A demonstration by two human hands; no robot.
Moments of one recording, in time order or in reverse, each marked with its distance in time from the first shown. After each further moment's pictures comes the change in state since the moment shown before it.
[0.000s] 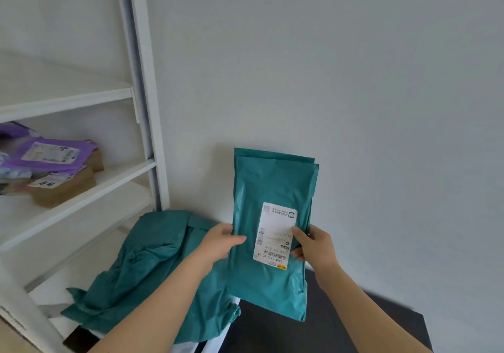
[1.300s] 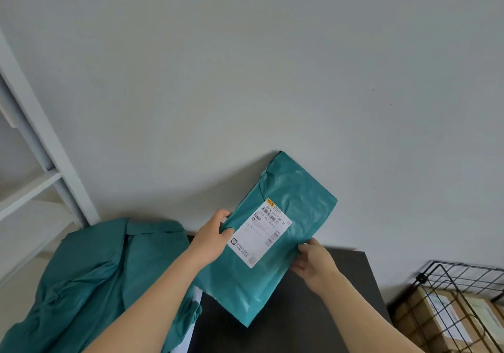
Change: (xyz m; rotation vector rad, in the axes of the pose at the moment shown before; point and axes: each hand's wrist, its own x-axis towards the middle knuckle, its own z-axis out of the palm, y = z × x) left_hand 0.039 -0.004 0.081 0.506 -0.213 0.307; right_hand -0.013 0.081 -0.069 0.687 0.180 0.490
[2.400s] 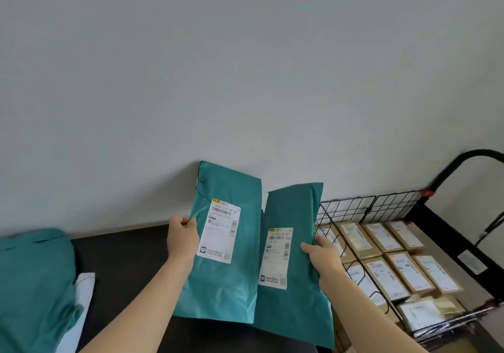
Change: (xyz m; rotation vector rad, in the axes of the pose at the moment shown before) left_hand -0.026 0.070 0.181 -0.403 0.218 -0.214; right_hand -0.080 -0.005 -0.225 -0.168 0.506 -0.171
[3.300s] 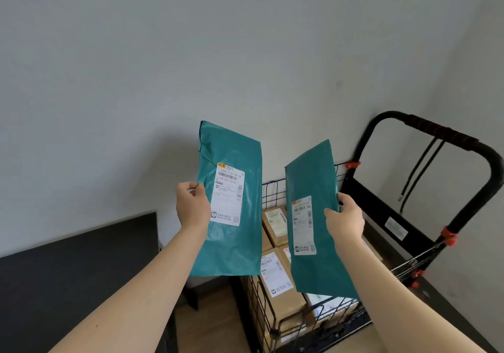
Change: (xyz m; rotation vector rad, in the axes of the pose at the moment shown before) left_hand -0.184 0.083 0.324 -0.025 0.009 0.244; right_hand 0.131 -0.030 -0.340 -0.130 0.351 -0.242
